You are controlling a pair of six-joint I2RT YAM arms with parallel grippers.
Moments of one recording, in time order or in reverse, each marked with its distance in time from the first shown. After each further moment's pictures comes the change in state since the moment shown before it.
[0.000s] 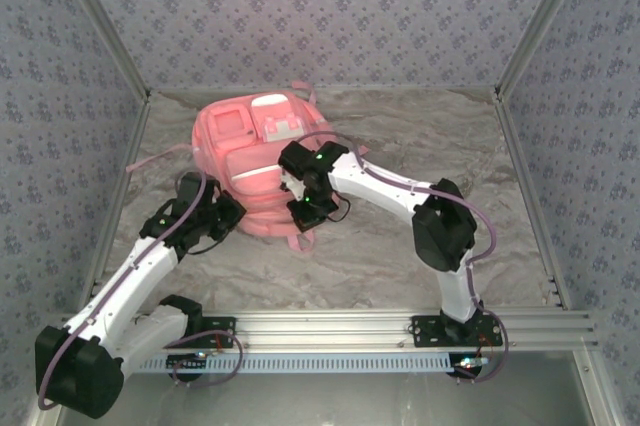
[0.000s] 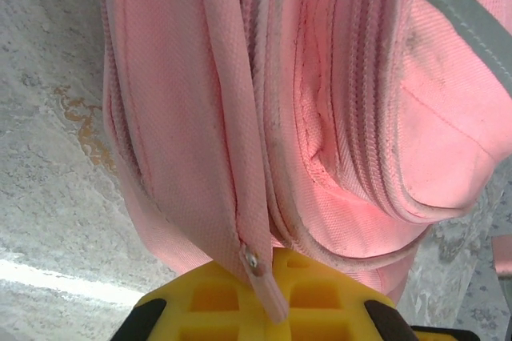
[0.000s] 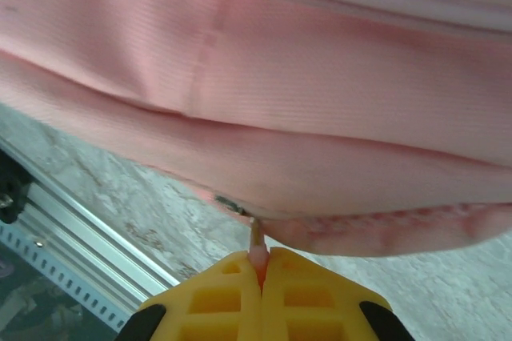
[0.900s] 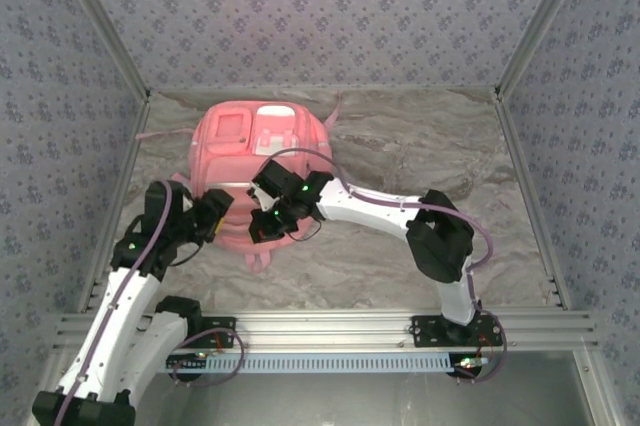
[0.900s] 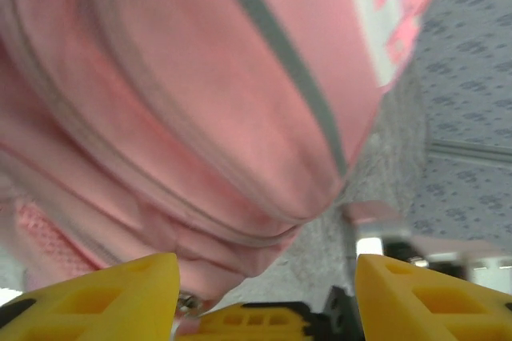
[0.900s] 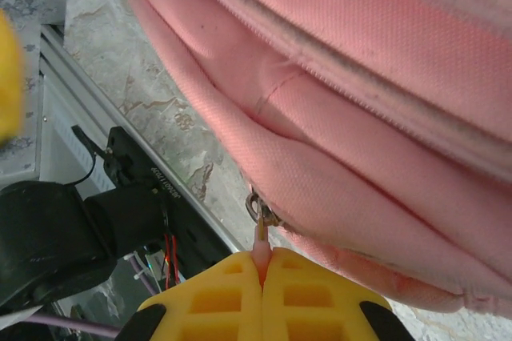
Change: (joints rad) left arm 0.133 -0.211 0.012 -0.134 0.128 -0.056; right arm 0.156 -0.020 -0.126 0.554 -0.174 0.400
